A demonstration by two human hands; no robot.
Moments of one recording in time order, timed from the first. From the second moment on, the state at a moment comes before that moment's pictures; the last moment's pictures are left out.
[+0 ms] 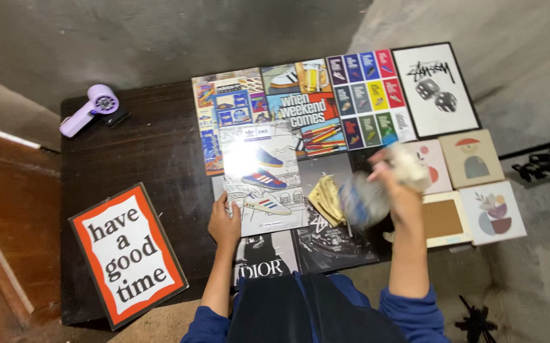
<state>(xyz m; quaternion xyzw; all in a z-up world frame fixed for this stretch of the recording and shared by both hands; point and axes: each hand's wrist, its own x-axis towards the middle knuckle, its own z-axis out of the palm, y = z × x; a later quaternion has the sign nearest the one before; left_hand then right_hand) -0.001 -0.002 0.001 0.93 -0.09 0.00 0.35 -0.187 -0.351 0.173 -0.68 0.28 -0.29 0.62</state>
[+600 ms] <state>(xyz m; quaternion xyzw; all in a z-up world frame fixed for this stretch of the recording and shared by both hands) -0.002 -0.004 0.007 0.93 -0.09 -0.01 0.34 -0.175 -0.415 0.057 -0.70 0.33 -0.47 0.43</state>
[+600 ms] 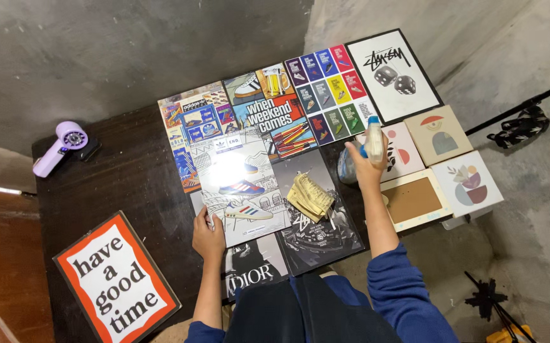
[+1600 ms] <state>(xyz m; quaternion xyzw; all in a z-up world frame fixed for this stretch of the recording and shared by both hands) -0.004 -0.001 0.004 0.92 -0.09 0.00 0.37 -0.205 -0.238 0.027 -0.95 0.26 -0.13 0.07</state>
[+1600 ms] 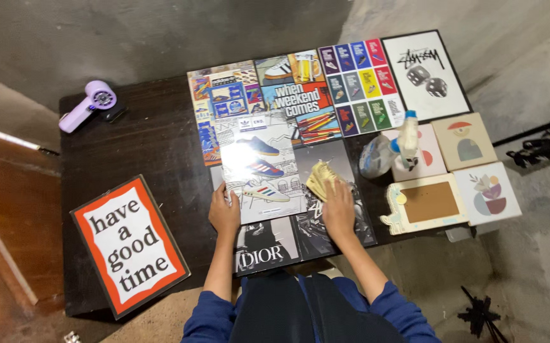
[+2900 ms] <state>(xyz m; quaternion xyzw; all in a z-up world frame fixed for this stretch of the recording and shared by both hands) 0.003 0.002 -0.012 0.92 -0.09 0.00 0.38 -0.108 -0.187 0.039 -0.98 0.06 -0.13 0.11</state>
